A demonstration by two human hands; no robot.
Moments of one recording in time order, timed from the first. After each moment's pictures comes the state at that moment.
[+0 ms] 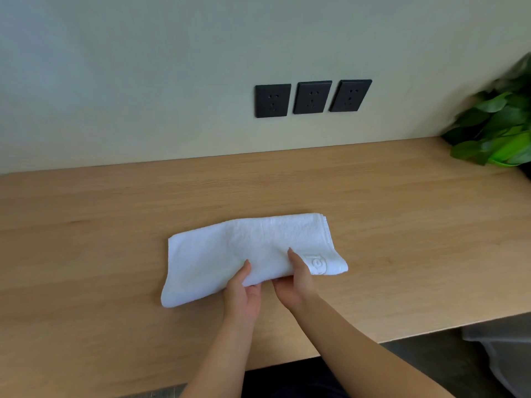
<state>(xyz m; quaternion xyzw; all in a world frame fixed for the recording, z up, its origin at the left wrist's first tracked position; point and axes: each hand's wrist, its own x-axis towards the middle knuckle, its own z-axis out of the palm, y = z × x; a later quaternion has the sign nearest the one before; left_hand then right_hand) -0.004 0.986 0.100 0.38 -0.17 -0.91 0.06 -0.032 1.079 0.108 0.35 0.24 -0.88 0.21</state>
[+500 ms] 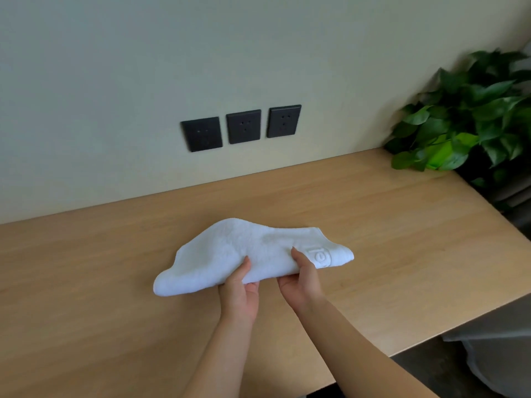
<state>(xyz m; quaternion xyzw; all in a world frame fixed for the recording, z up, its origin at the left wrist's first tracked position) -0.092 1.087 0.130 0.28 -0.26 -0.92 0.02 -0.109 1.194 0.126 0.28 0.23 -0.93 0.08</state>
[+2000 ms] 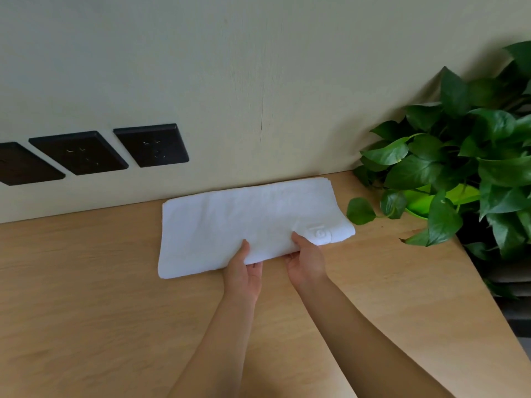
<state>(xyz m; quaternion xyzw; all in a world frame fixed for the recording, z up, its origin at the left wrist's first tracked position) -0.333 1.346 0.075 0.45 -0.17 -0.87 0.02 -0.355 1.443 0.090 0.39 0.36 -0.84 0.07</state>
